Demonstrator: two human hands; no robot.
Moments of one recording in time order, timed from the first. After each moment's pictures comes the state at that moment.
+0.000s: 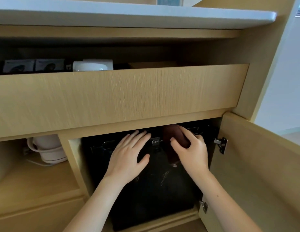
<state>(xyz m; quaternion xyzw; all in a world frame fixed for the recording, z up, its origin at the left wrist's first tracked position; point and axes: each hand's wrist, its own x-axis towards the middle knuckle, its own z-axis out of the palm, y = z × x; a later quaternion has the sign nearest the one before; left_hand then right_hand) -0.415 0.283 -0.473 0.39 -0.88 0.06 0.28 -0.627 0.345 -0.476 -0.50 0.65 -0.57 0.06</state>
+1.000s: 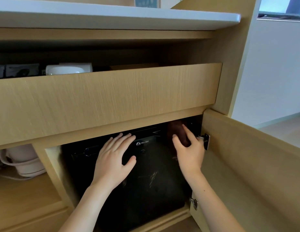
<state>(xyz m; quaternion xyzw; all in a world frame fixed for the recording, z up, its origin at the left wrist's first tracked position) -0.419 0.280 -0.478 0.40 -0.86 0.04 0.31 -0.651 0.343 -0.490 -0.35 0.64 -0.68 0.06</state>
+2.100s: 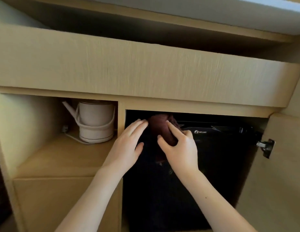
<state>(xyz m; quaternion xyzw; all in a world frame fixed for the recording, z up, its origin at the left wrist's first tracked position) -0.299 0.285 -0.507 0.39 -0.82 0.06 0.43 -0.476 0.325 -0.502 -0.59 0.59 -0.55 -0.01</state>
